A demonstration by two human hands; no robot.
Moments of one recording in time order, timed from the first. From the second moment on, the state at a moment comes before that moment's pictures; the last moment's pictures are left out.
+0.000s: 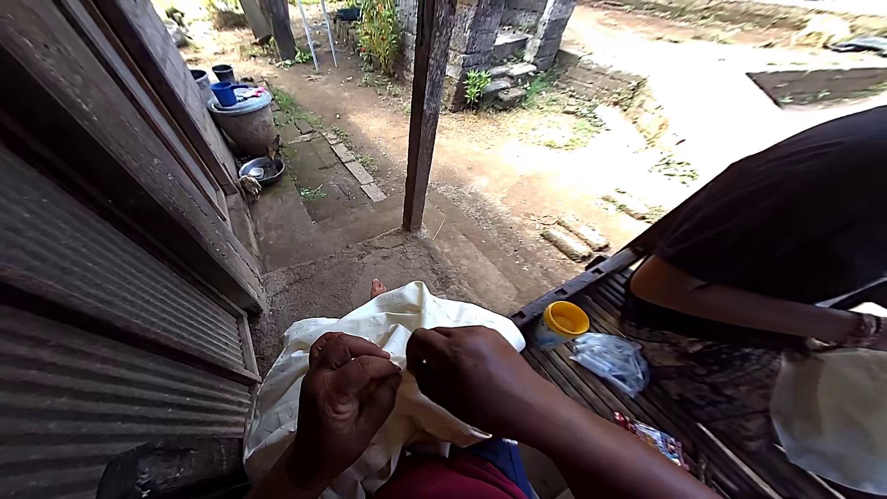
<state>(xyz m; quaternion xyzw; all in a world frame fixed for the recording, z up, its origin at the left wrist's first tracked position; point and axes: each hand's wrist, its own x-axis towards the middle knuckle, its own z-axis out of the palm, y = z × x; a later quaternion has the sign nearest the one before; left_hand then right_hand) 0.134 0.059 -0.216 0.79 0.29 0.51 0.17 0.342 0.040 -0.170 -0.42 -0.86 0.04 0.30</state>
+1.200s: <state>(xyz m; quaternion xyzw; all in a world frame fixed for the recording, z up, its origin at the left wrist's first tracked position) 0.133 0.064 -0.221 0.77 0.31 0.53 0.16 0.343 0.048 -0.177 -0.37 -0.87 0.11 0.30</state>
